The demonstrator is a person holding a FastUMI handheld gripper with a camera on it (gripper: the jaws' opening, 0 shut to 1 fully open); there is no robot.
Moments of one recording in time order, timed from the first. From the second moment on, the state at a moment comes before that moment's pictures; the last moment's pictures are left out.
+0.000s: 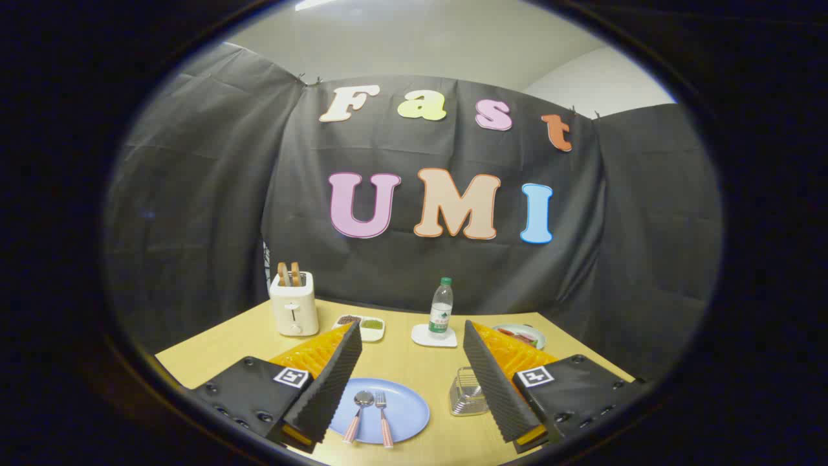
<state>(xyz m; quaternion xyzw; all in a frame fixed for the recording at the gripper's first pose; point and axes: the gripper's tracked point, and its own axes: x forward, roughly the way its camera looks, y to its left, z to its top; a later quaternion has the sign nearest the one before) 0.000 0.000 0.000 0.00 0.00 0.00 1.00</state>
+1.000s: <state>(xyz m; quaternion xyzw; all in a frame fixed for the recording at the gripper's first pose) -0.006 0.018 -0.032 0.01 0.04 0.01 1.00</state>
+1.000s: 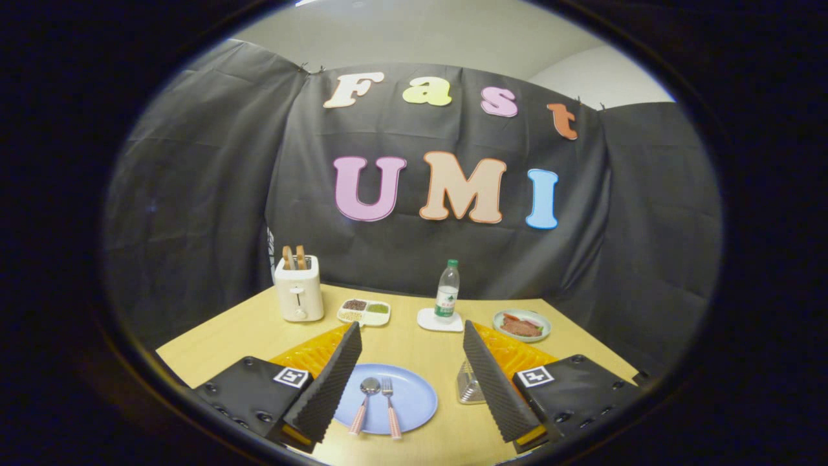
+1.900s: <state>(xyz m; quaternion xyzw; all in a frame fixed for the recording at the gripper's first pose) 0.012 0.013 -0.179 0.01 0.22 -0.01 0.98</state>
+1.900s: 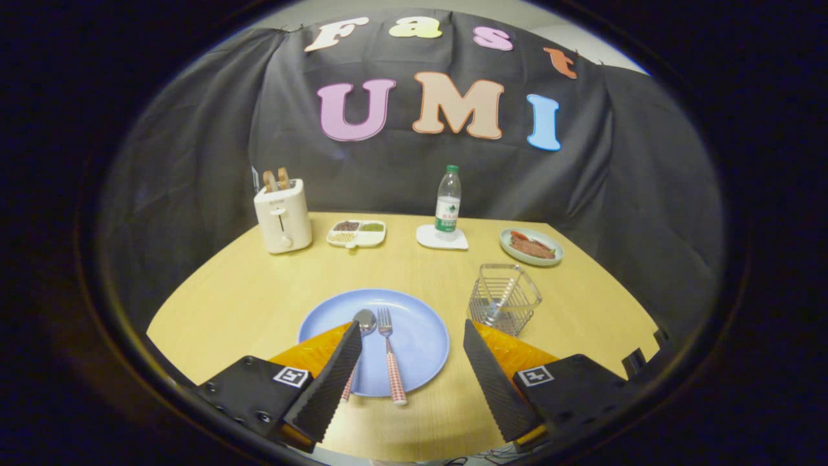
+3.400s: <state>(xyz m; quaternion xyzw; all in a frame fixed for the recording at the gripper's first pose) 0.039 0.054 -0.295 0.00 0.39 0.07 0.92</state>
